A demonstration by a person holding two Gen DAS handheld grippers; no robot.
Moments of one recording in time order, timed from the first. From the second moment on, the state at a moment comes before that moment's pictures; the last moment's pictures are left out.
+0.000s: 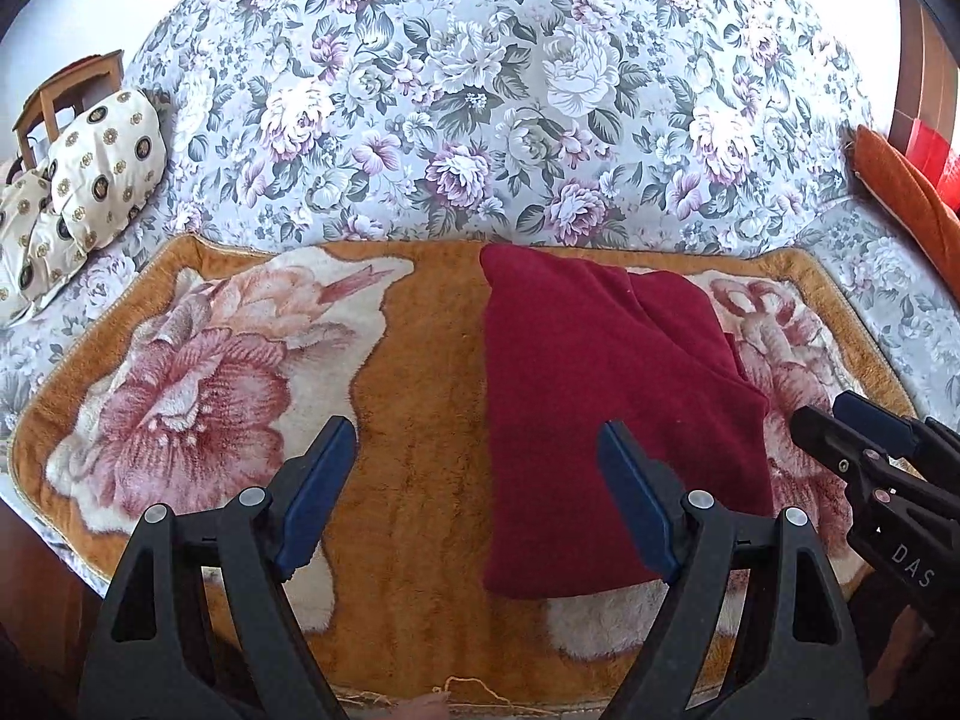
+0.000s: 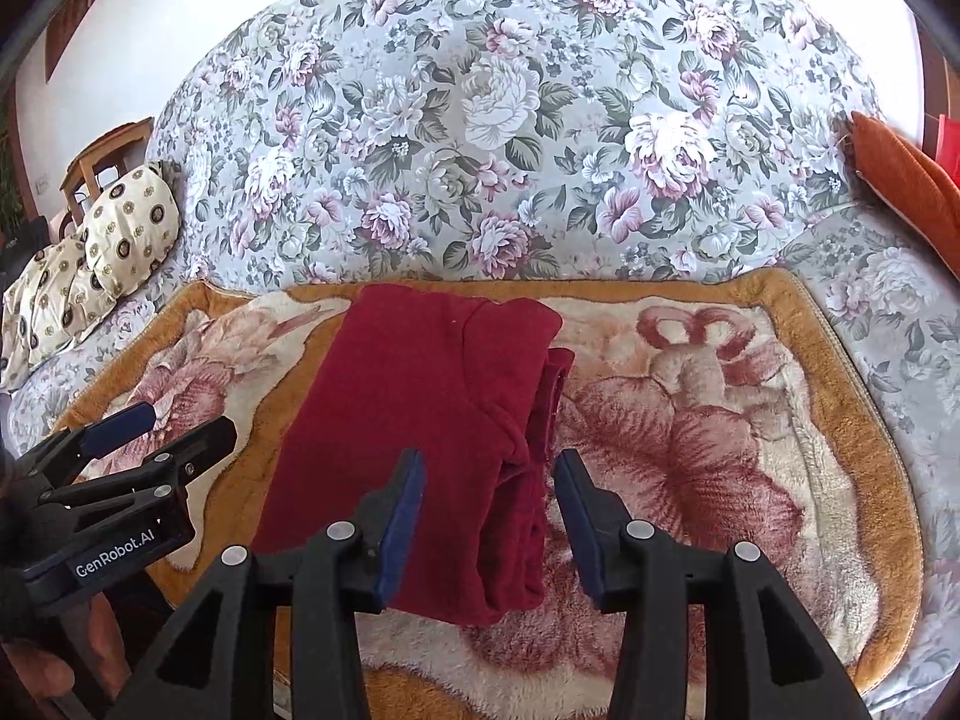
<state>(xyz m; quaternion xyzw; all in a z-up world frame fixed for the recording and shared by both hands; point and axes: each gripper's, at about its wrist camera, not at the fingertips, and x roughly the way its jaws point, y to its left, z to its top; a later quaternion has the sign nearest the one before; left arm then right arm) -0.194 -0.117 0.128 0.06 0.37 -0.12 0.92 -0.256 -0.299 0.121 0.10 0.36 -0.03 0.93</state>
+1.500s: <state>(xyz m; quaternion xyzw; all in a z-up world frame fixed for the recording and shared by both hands) -0.207 -0.131 0.132 0.10 0.36 -0.12 0.92 -0.253 -0.299 0.121 0.12 0.37 -0.03 0.92</state>
